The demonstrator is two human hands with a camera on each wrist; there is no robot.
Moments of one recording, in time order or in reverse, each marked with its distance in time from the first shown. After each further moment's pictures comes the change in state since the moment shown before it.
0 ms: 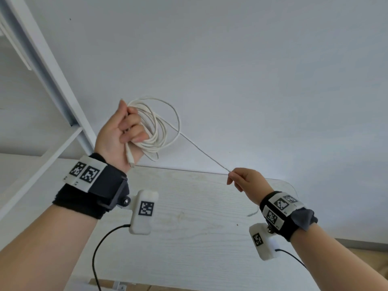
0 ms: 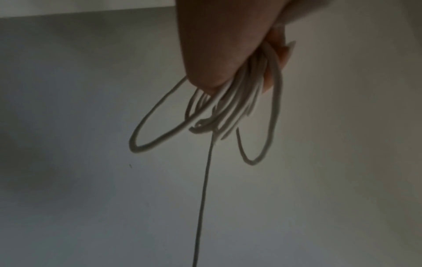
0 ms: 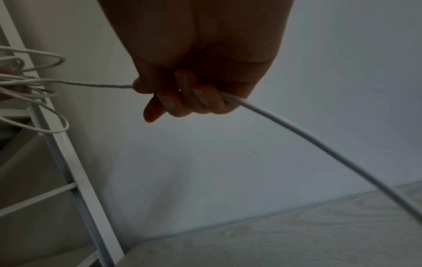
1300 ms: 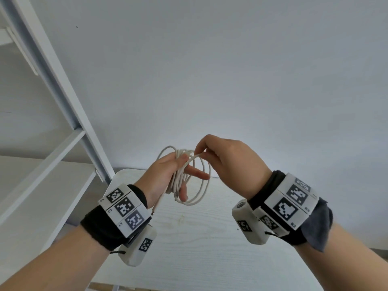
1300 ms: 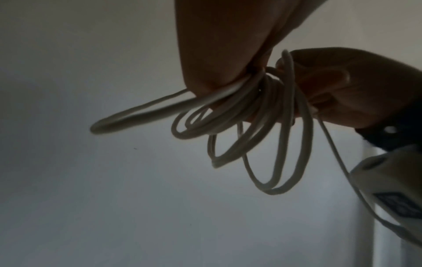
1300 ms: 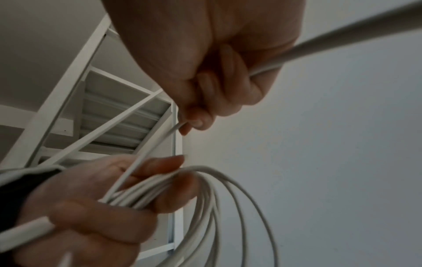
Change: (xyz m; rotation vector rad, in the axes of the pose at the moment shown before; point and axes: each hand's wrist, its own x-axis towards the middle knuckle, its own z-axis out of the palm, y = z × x) left_hand -0.040 -0.061 0.021 0.842 -0.052 -0.230; right_hand -0.027 -0.142 -0.024 -0.336 0.116 -0.506
